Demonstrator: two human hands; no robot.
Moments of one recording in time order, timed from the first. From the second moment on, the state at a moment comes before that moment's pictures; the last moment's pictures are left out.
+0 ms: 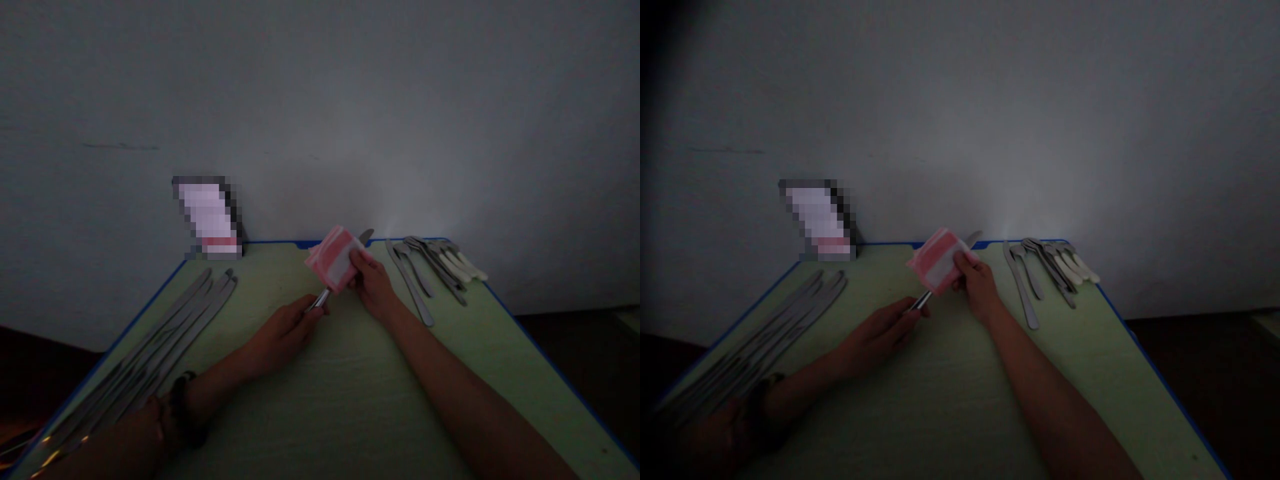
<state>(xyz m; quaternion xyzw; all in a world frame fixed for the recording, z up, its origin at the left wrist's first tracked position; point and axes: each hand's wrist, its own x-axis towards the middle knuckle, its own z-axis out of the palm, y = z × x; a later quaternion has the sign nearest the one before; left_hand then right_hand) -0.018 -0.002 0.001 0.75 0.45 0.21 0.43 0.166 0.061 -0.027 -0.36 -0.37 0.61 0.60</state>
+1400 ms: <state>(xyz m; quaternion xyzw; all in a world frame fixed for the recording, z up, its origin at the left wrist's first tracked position) -0.014 -0.006 0.002 0.81 0.47 0.18 0.31 0.168 0.056 -0.026 -0.46 -0.54 0.47 0.53</state>
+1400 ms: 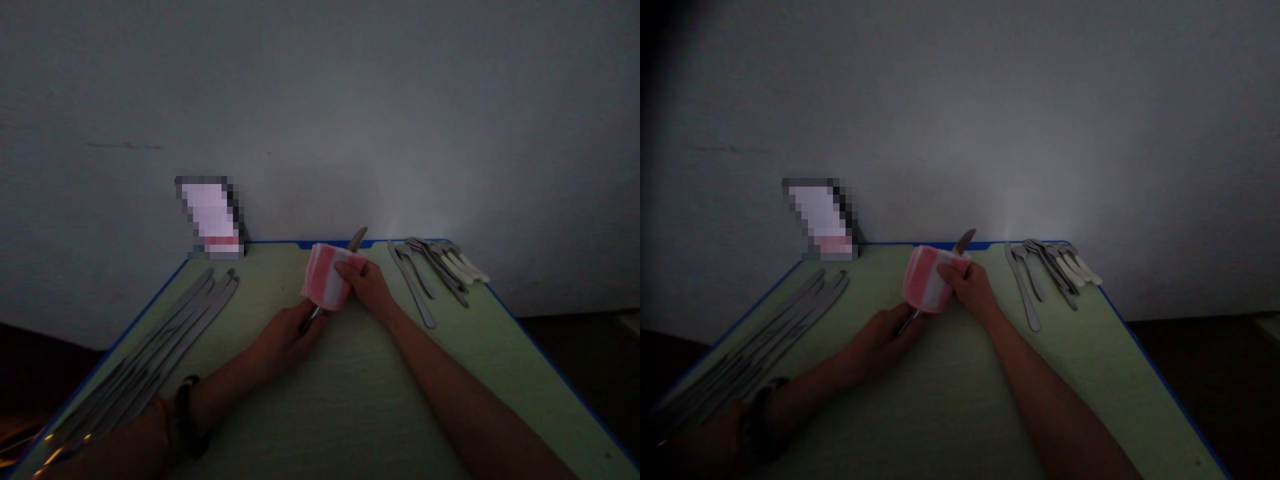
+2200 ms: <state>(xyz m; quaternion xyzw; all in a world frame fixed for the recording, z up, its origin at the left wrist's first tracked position) -0.022 -0.007 0.003 0.81 0.43 0.18 0.36 0.174 0.071 -0.018 -0.35 -0.08 0.55 0.76</state>
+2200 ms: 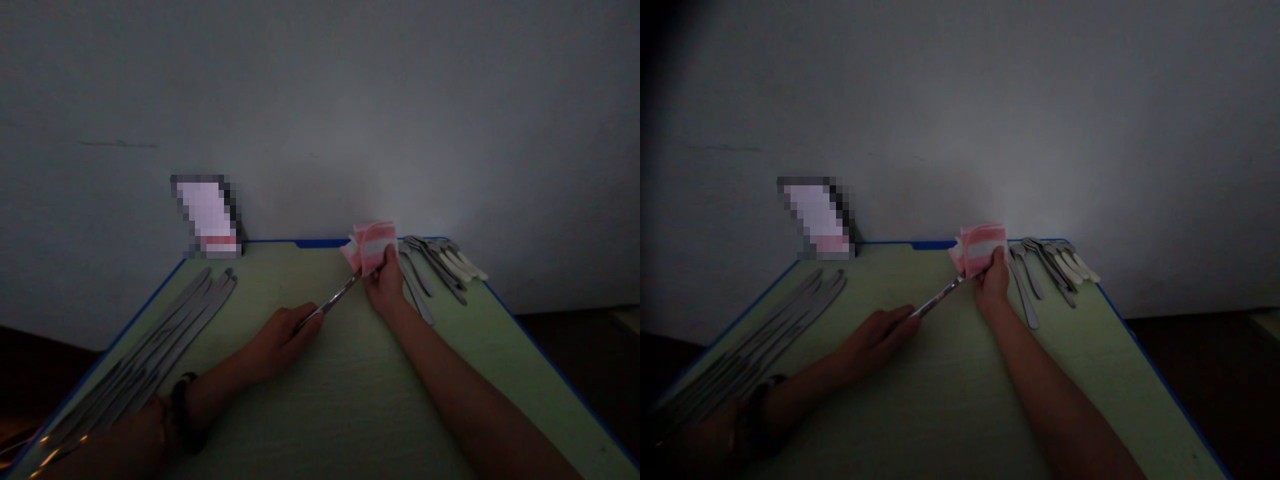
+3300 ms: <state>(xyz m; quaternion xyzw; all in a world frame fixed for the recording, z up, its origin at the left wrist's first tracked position) -0.019 -0.003 -0.001 0.76 0.42 0.21 0.44 0.131 0.038 -0.030 -0.41 -0.34 0.58 0.62</state>
